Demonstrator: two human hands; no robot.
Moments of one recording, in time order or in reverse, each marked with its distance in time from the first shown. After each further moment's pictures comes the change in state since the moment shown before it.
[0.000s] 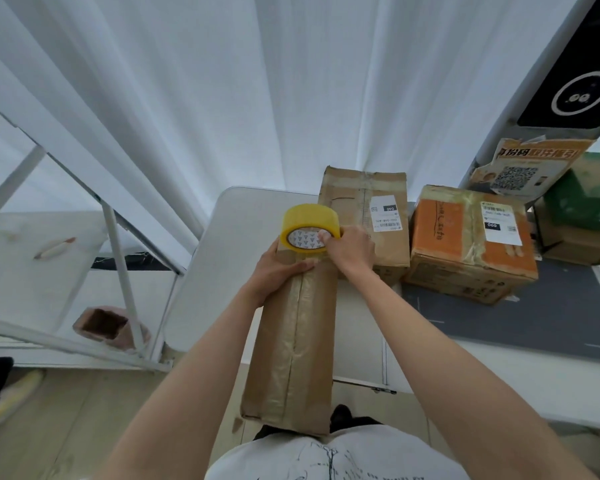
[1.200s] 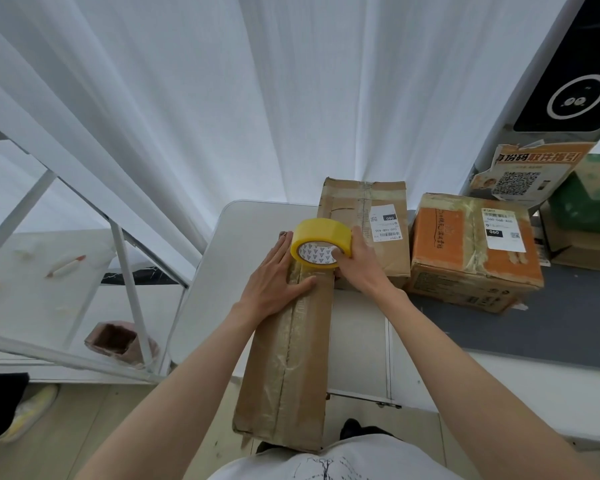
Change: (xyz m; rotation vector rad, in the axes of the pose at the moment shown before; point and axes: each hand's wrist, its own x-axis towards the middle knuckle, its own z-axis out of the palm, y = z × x) left_hand 0.004 0.008 0.004 0.889 0.059 0.427; right_hand 0.002 0.031 -0.026 0.217 -0.159 -0.240
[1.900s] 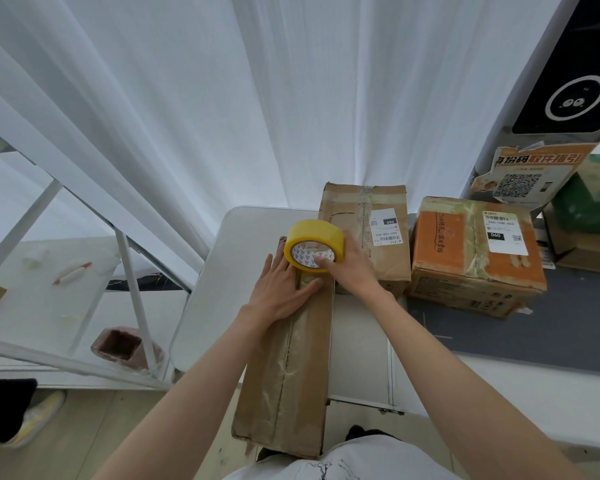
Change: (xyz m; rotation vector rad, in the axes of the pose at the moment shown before) left_hand 0.006 0.019 0.005 0.138 -0.137 -0.078; right_hand 0.008 -0.002 0.008 -0.113 0.018 0.041
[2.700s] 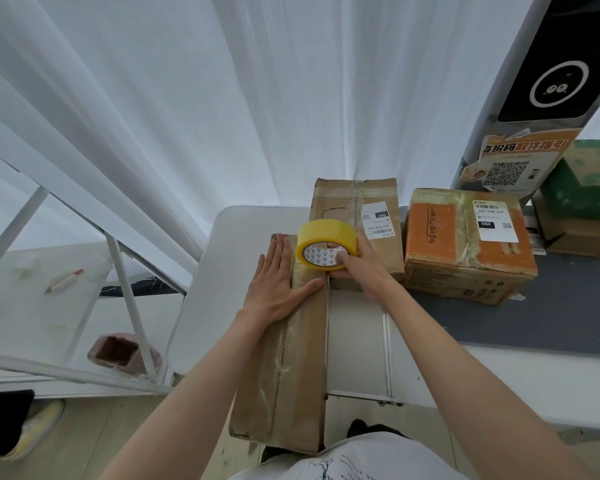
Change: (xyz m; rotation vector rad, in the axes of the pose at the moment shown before) left_hand -0.003 0.002 0.007 -0.046 0.028 -0.027; right_hand -0.006 0.025 -0.016 0.672 -0.097 0.134
